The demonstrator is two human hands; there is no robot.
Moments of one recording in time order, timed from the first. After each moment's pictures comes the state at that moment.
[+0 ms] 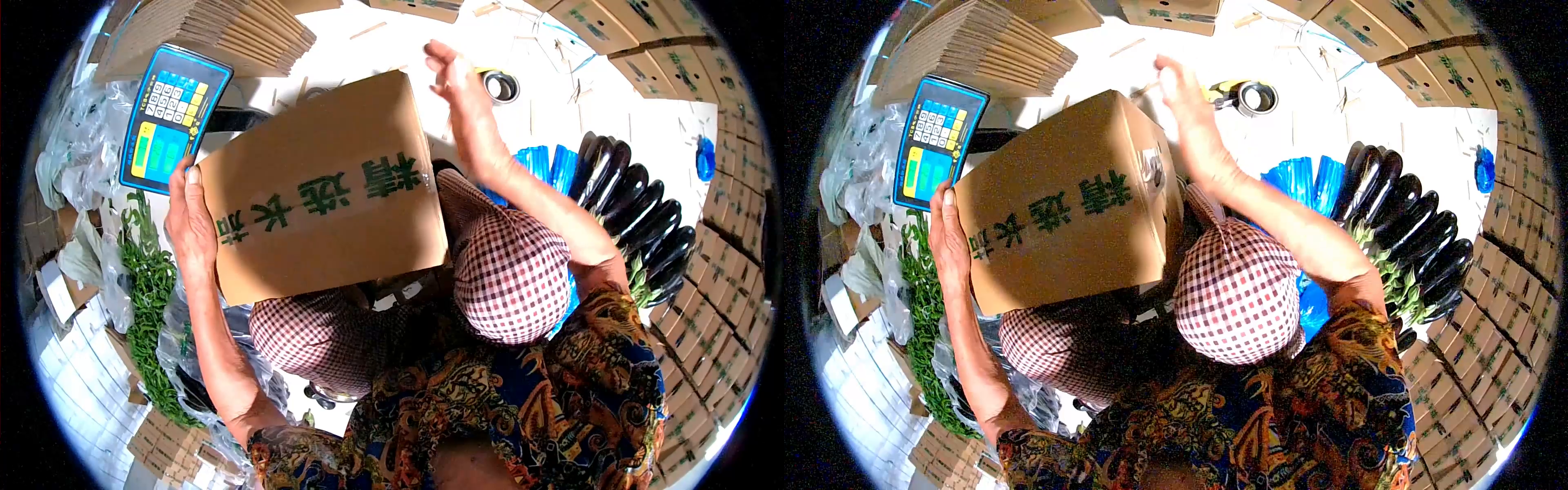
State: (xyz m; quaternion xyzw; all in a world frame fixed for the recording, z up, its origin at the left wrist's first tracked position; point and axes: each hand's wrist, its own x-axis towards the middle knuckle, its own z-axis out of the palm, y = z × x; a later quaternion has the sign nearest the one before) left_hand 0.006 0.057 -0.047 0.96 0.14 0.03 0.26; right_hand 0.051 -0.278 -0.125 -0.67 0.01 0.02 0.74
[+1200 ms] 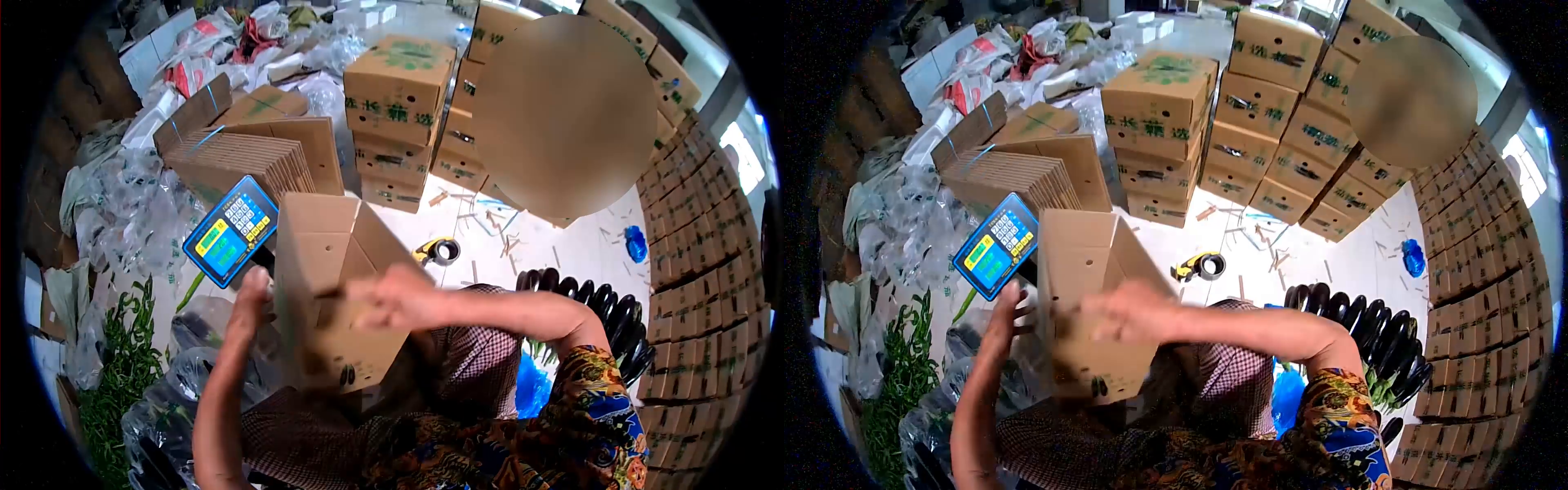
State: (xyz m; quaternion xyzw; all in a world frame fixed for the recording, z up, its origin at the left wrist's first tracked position) left_hand -0.032 0.063 -0.015 0.74 0.22 -0.12 0.62; right_hand -0.017 -0.234 0.028 -0.79 -0.49 0.05 0.37
